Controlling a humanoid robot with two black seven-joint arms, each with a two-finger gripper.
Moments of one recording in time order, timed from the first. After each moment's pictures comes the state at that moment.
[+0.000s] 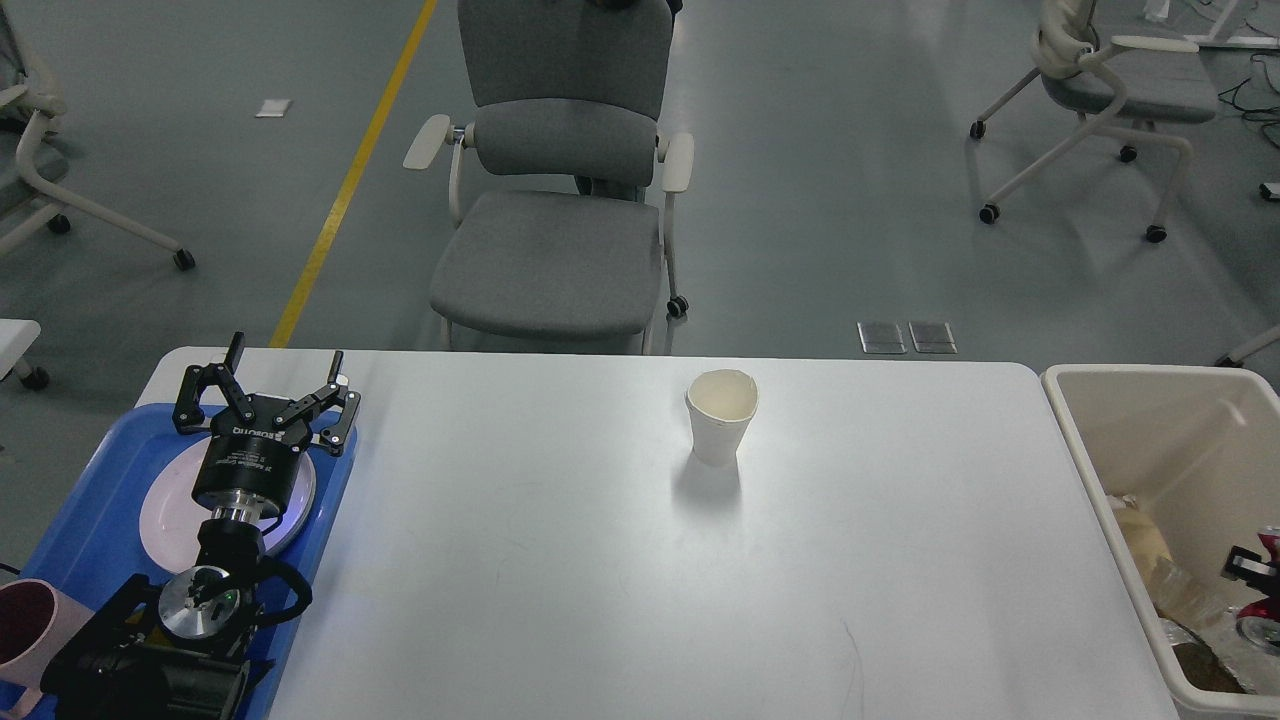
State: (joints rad) left arm -0.37 0.13 -1.39 -0.62 -0.13 -0.70 -0.09; right arm 0.65 -0.52 -0.98 0.11 -0.17 0.27 0.10
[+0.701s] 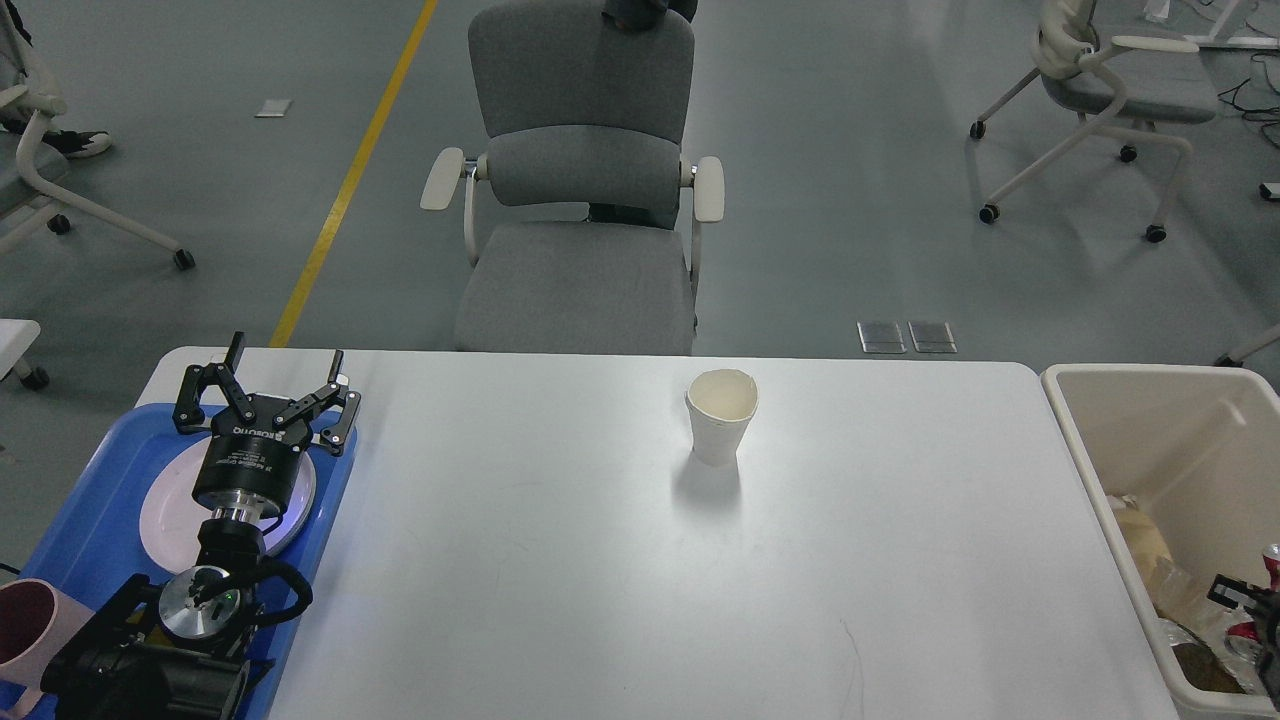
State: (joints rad) left arm -0.37 0.13 -1.39 -0.62 -0.13 -0.70 -0.09; right arm 0.51 -0.43 -0.88 0.04 -0.16 0.01 0.01
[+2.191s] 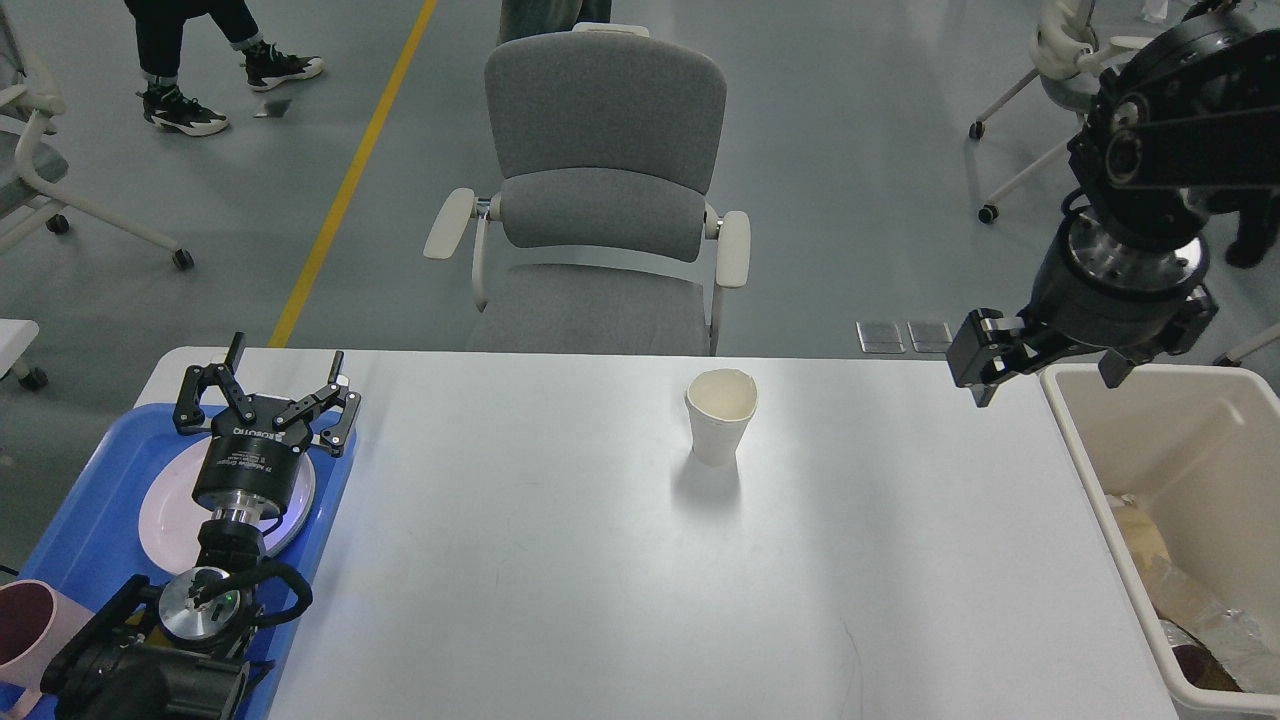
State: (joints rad) left arm -0.37 0.13 -1.39 -0.62 -0.13 -0.70 -0.09; right arm 2.33 -0.21 -1.35 1.47 -0.11 0.74 -0.18
